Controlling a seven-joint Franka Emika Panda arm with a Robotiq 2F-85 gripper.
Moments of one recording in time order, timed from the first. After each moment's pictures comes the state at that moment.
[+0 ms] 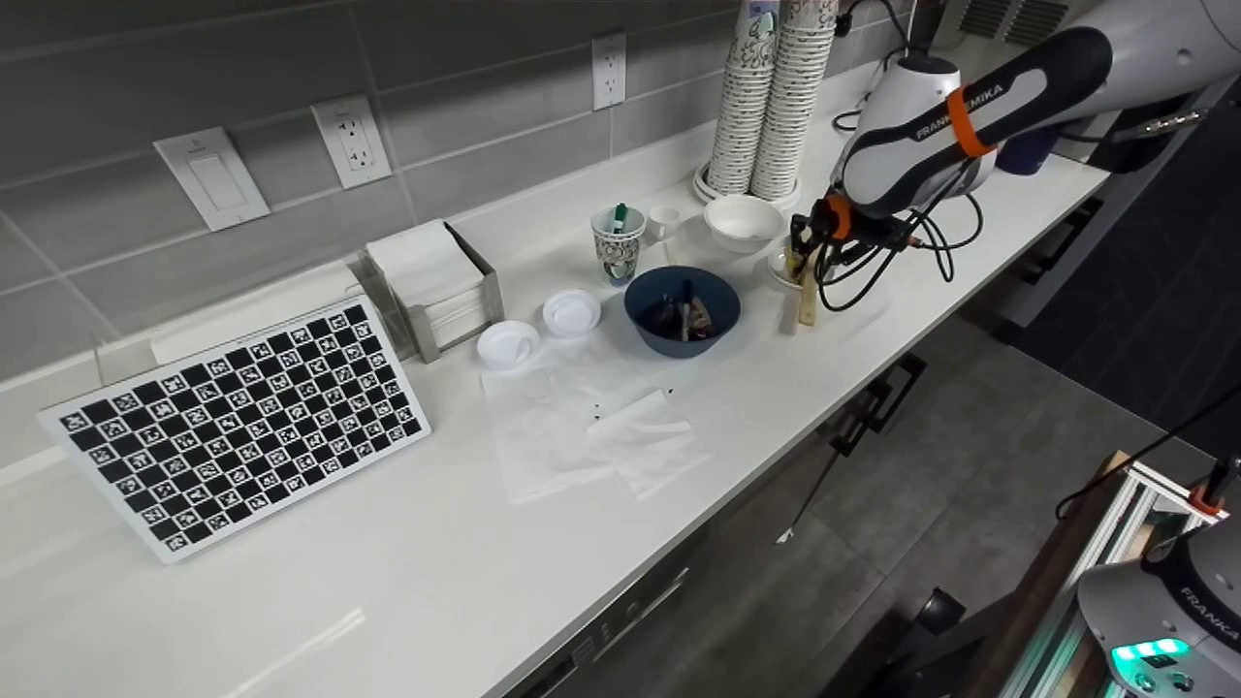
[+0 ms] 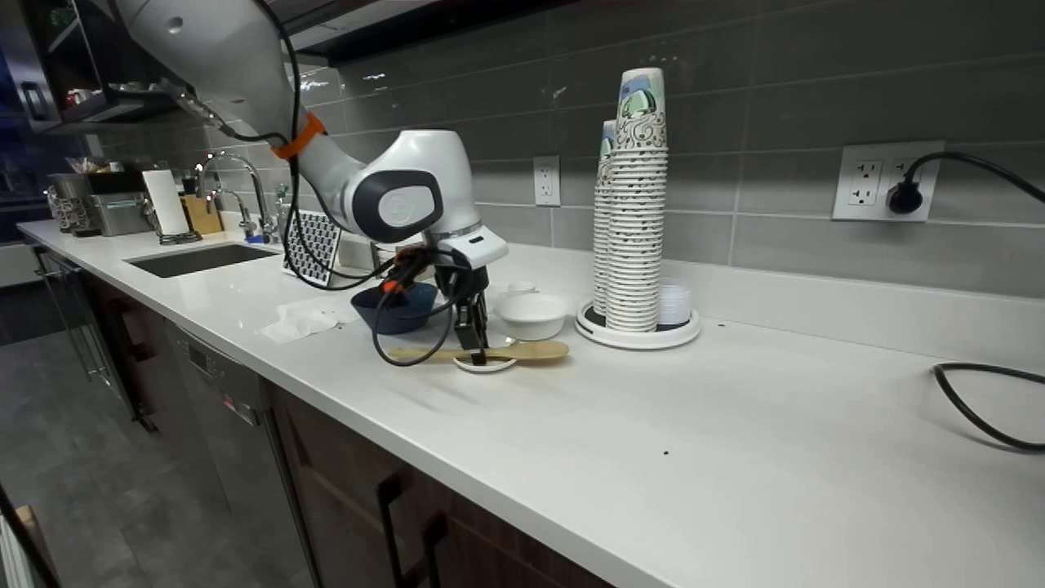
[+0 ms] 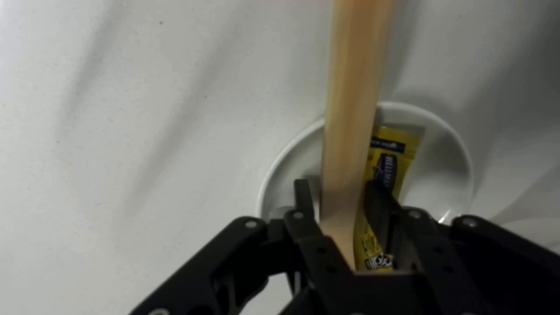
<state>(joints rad) -0.04 0.34 -0.18 -2.13 0.09 2.63 0.72</state>
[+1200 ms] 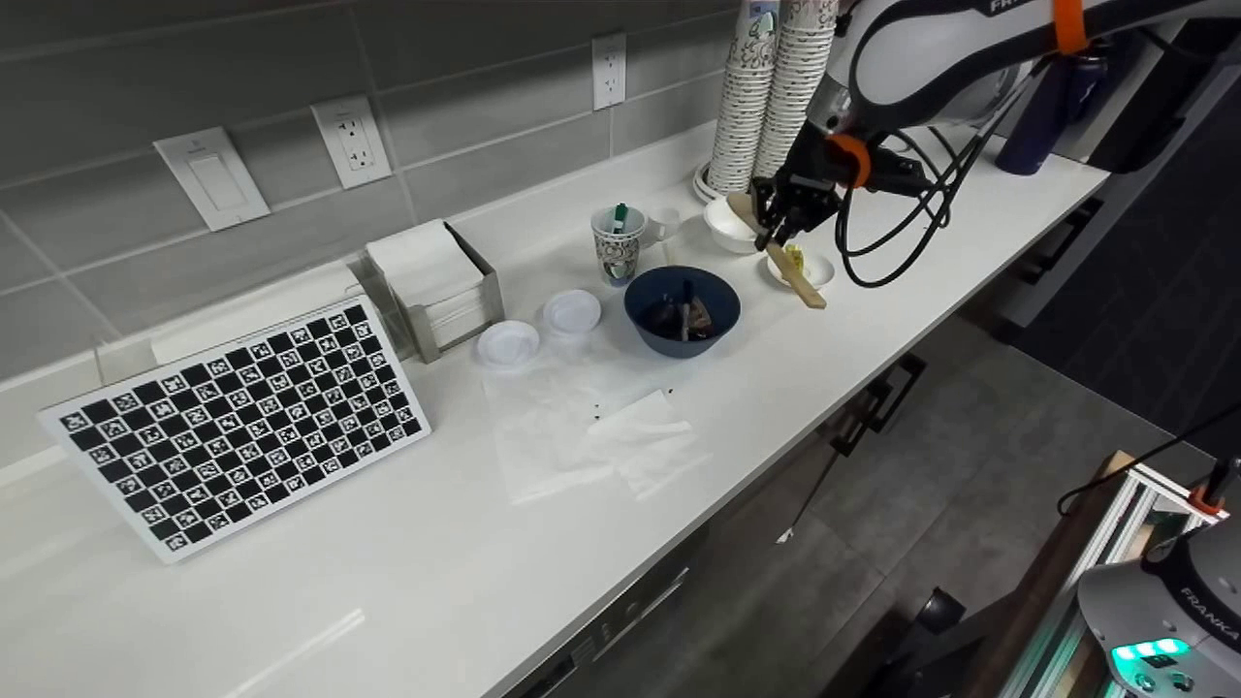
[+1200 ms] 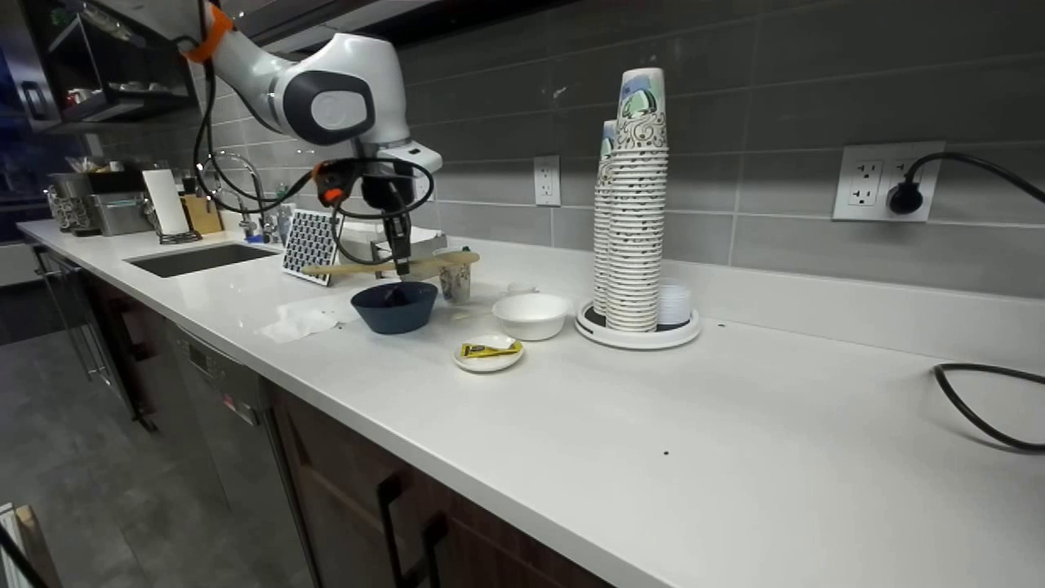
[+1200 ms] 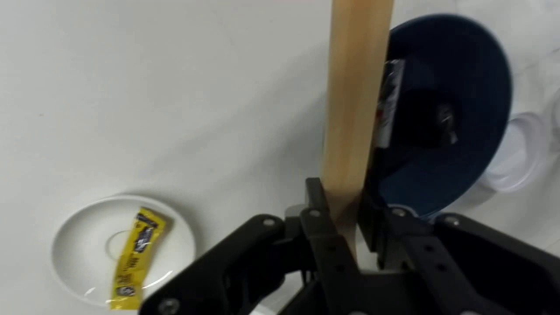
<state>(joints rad) 0.02 0.08 0.00 -2.12 0.24 2.37 0.39</state>
